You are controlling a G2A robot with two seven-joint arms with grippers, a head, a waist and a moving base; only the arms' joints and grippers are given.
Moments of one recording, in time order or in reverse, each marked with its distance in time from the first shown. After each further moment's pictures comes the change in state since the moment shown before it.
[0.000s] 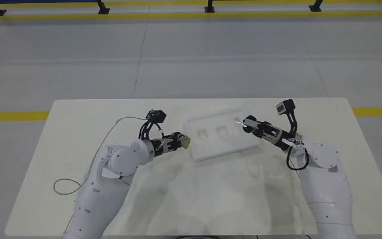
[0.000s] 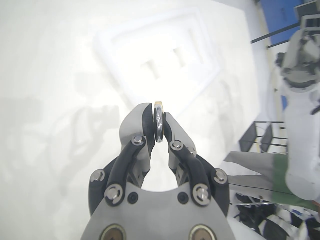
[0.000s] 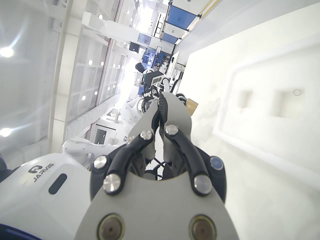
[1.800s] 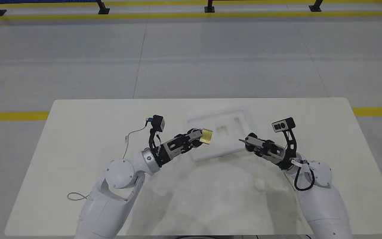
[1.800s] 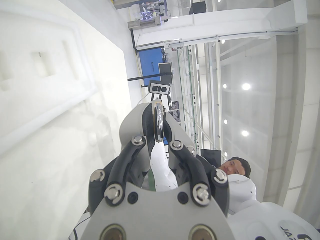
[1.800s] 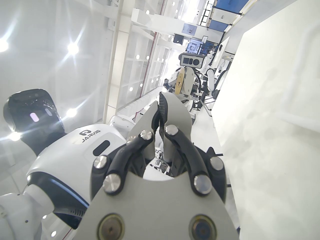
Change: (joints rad) left arm 0.126 -0.011 0.046 -0.034 -0.695 -0.077 0.305; right arm -0.140 0.030 -0.069 -0.017 0.396 -0.072 0.117
